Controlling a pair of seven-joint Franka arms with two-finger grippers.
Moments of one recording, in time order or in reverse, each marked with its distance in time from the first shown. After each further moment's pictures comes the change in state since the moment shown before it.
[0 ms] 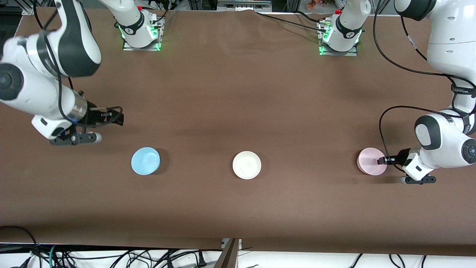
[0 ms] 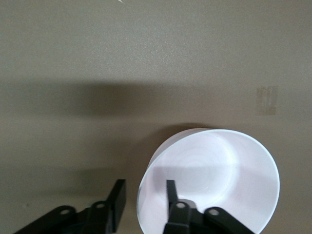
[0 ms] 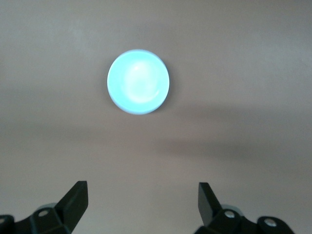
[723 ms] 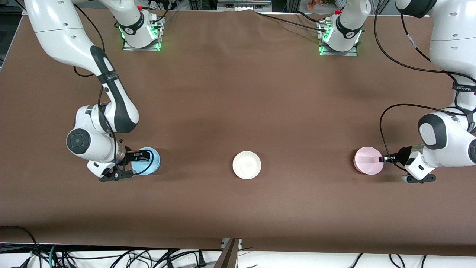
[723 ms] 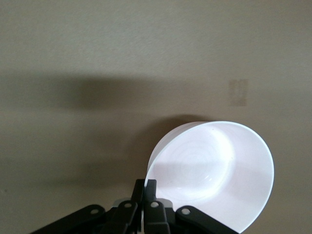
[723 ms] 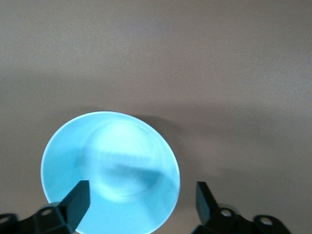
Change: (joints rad) left arm -0.004 -0.027 -0.009 0.013 -0.066 -0.080 0.005; right arm -0.009 0.371 0.000 0.017 0.000 0.409 -0.105
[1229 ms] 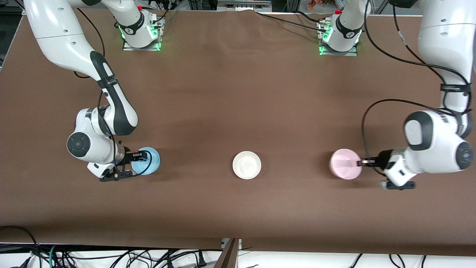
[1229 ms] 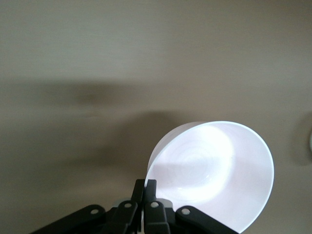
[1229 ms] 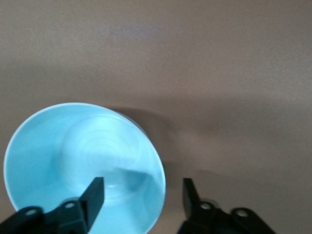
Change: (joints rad) left arm -0.112 -0.031 -0.134 0.114 -0.050 -0.105 -0.188; right arm -0.015 0.034 0.000 0.000 0.000 0.003 -0.012
